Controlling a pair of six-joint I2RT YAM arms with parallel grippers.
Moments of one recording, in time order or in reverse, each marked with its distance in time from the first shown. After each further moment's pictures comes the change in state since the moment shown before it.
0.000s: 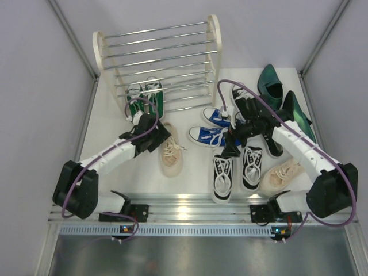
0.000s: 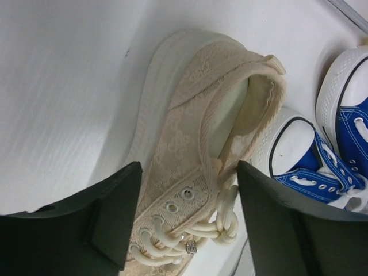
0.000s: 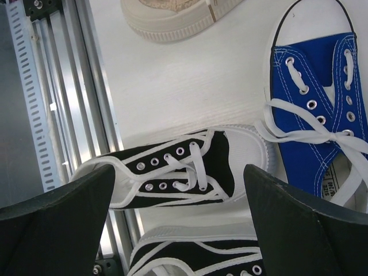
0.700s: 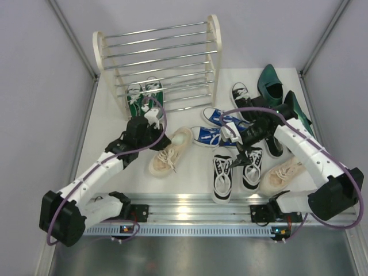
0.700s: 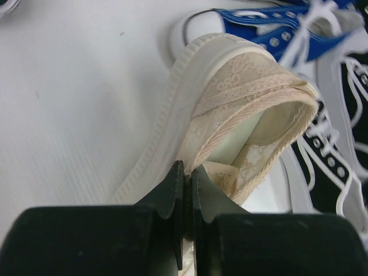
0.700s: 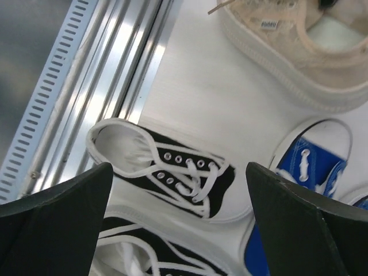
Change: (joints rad) left arm -0.023 -0.245 -0.037 -0.001 0.299 0.628; right arm 0.031 -0.031 0.096 -0.408 -0.154 -0.716
